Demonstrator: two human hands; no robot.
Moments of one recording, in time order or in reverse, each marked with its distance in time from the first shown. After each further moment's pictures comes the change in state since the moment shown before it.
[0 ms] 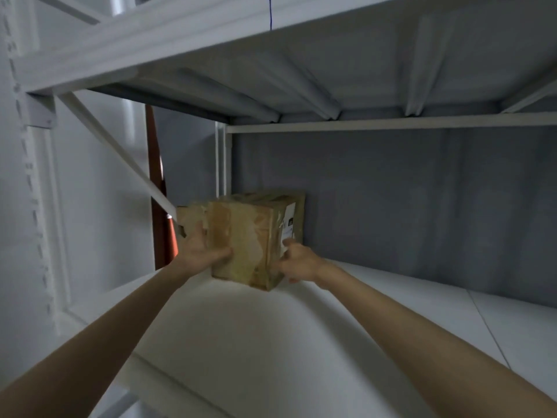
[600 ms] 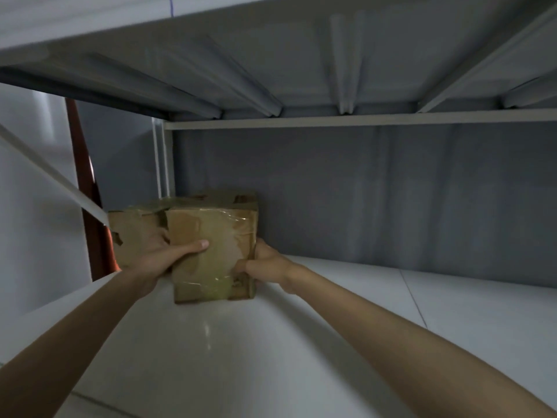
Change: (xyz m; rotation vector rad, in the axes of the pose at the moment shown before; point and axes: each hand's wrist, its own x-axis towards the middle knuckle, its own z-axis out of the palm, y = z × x) left_hand -0.009 0.035 0.038 -0.274 -0.110 -0.129; right_hand -0.028 0.014 -0.012 0.182 0.106 0.047
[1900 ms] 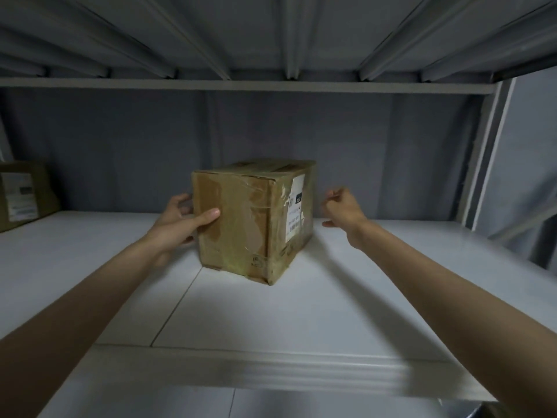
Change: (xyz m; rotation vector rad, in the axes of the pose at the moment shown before) left_hand -0.191 0.083 0.357 0.000 -0.268 0.048; right_hand -0.337 0.188 -0.344 0.182 0.751 0.206
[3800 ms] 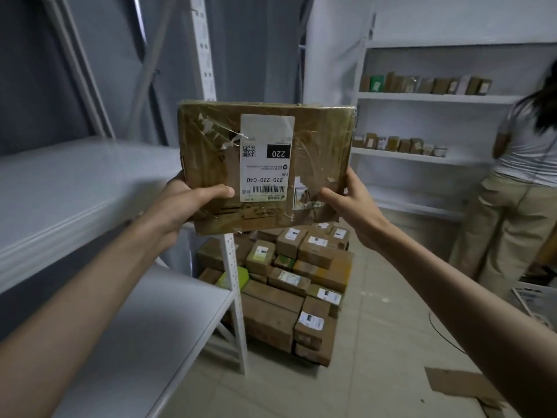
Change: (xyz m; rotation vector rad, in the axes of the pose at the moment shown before) left_hand -0.344 0.078 0.288 -0.207 -1.281 0.213; right_hand -0.583 0.005 -0.243 -0.257 0.959 0.170
